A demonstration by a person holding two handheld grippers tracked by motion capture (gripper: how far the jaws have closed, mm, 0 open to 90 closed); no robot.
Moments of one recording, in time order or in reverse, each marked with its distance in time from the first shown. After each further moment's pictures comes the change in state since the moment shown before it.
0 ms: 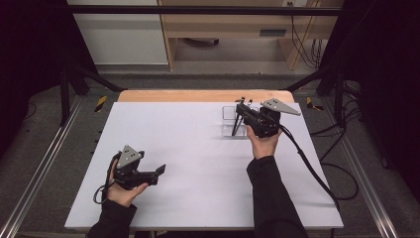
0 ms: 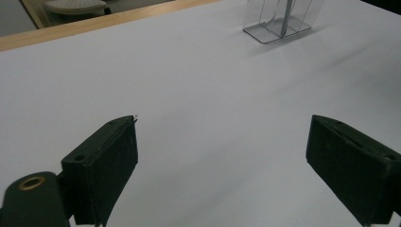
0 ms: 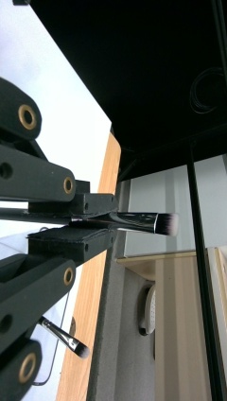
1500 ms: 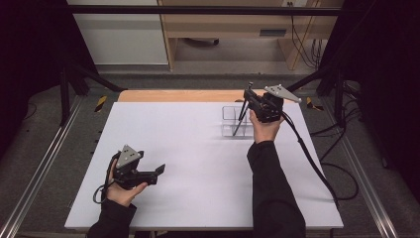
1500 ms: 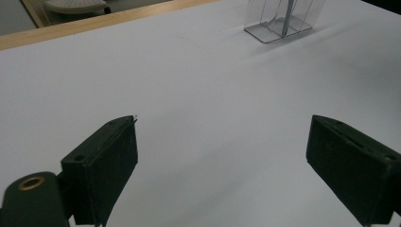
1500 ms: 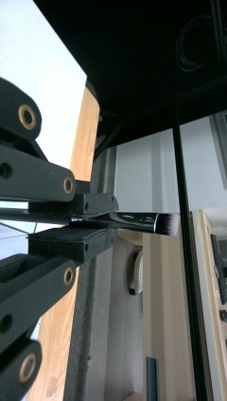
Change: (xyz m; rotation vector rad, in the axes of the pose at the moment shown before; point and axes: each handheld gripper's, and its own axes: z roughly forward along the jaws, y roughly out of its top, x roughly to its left) left arm 0.003 -0.001 0.000 0.003 -0.001 -0.001; right arm -0.026 0.020 0.025 -0.050 -0.144 -0.003
